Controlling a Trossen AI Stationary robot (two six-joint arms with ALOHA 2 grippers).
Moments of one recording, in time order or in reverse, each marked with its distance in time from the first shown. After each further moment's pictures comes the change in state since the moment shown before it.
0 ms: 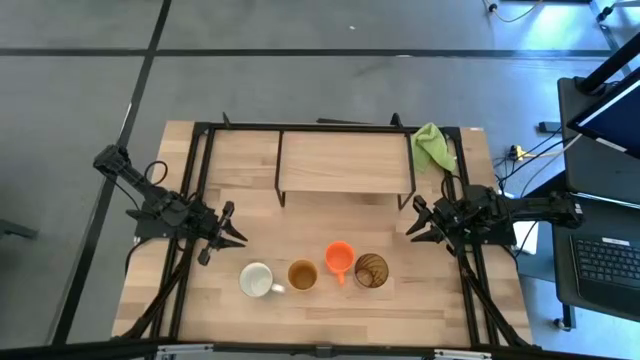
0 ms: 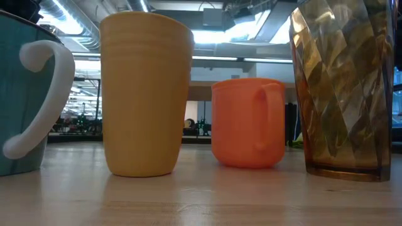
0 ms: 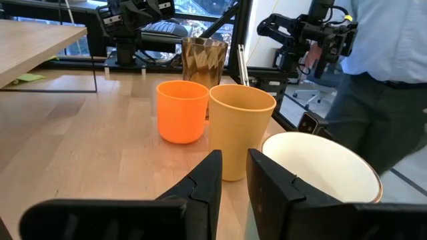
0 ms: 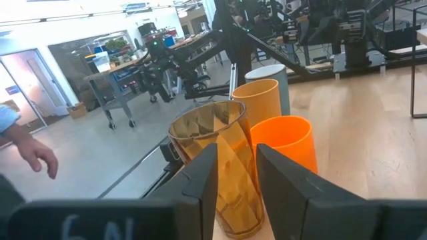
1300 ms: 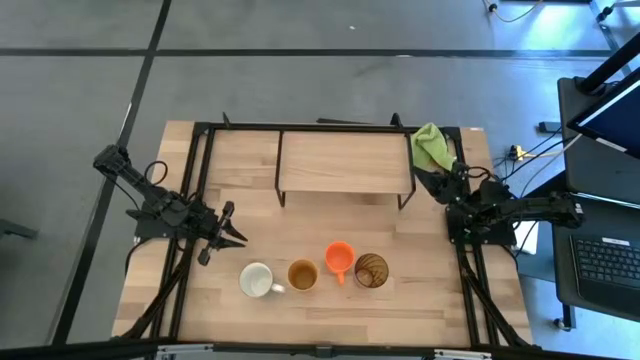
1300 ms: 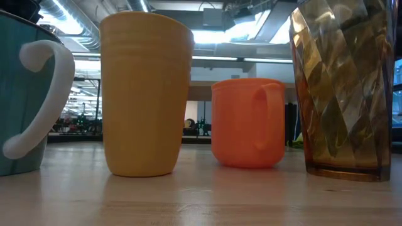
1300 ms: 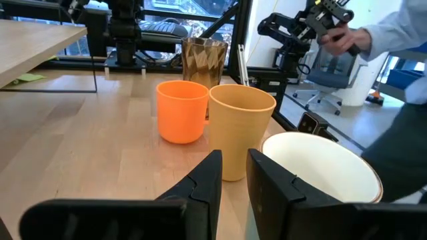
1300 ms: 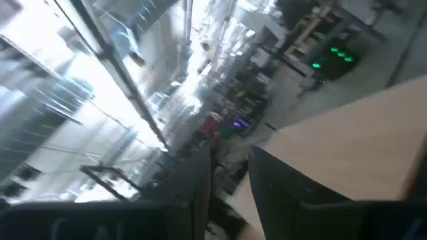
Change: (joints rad) left arm 0.000 0.000 0.000 0.000 0.000 0.000; right arm -0.001 0.013 0.000 0.346 0.972 0.555
